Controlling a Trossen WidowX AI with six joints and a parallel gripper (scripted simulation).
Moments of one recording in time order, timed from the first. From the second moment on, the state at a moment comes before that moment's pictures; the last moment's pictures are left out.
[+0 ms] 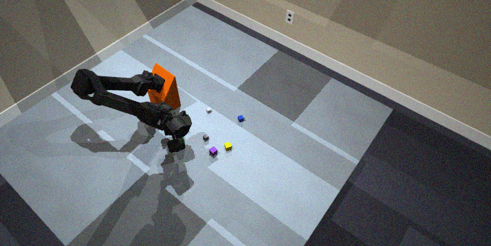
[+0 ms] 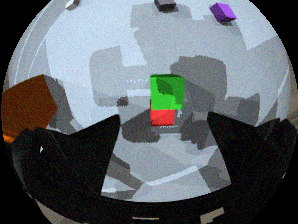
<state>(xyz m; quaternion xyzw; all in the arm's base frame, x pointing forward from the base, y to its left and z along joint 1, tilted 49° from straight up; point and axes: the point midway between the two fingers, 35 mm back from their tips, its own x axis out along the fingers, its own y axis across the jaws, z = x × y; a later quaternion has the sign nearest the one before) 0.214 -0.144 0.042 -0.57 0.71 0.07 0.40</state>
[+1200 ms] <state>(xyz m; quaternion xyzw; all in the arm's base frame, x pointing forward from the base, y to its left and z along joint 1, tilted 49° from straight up) 0.210 -0.159 0.029 -0.57 0.71 0.07 0.40</state>
